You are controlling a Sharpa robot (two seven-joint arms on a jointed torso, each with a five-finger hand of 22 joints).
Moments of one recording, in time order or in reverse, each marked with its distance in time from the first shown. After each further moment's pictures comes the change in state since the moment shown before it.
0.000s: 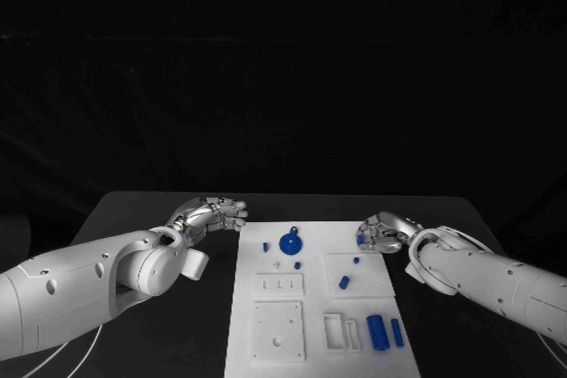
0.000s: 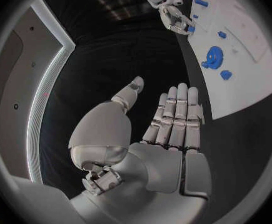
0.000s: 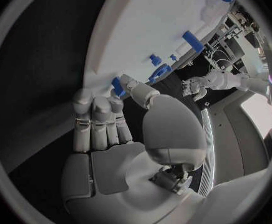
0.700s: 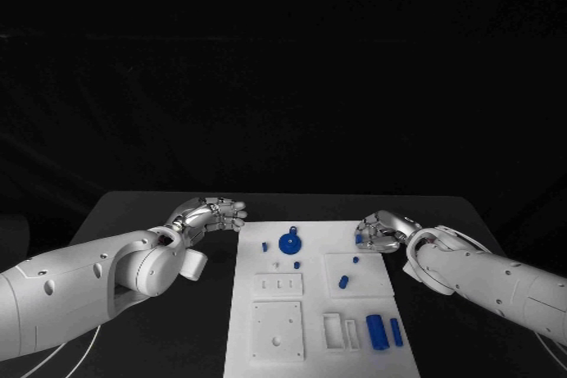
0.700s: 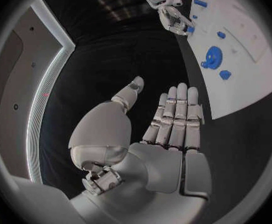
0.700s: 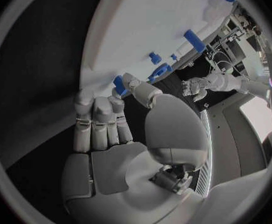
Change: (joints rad) left arm 0.000 -0.002 0.000 0.001 -0.008 0.005 -0.003; left_hand -0.005 0.005 0.000 0.000 0.000 0.002 0.002 0.000 0.002 0.005 0.005 0.000 0.001 0.000 0.000 0.000 0.002 0.010 0.000 0.000 0.000 0.000; right arm 0.000 -0.004 0.000 0.021 -0.019 -0.036 -0.013; right_hand -0.005 0.005 0.041 0.014 -0.009 0.046 -0.034 0.026 0.015 0.014 -0.022 0.003 -0.005 0.007 -0.019 0.000 0.002 0.016 0.012 -0.006 0.004 0.000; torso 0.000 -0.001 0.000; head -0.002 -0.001
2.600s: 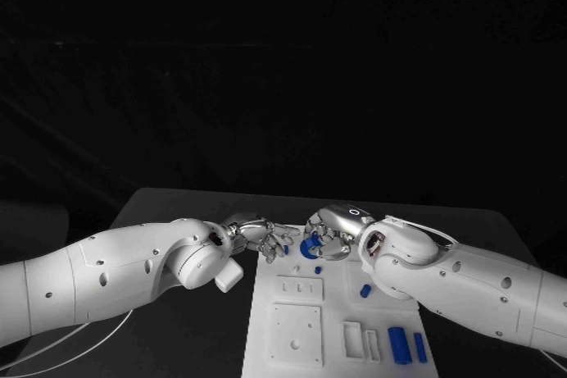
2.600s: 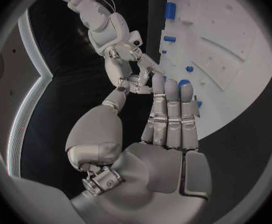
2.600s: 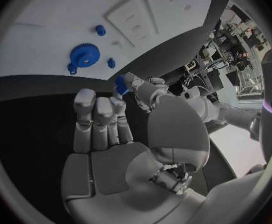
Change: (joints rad) left arm 0.046 0.035 0.000 0.091 -0.294 0.055 -0.394; left_hand -0.191 -0.049 -0.040 0.059 0.000 0.186 -0.068 -0.030 -0.019 0.311 -0.146 0.226 0.309 0.230 -0.191 0.411 0.240 -0.009 0.189 -0.172 0.341 0.000; right arm 0.111 0.082 0.008 0.461 -0.437 0.044 -0.355; right_hand -0.025 -0.028 0.042 0.028 0.019 0.020 -0.016 0.005 0.001 0.030 -0.015 0.001 -0.008 0.021 -0.017 0.006 0.003 0.006 0.039 -0.025 0.011 0.000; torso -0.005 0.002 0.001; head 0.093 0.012
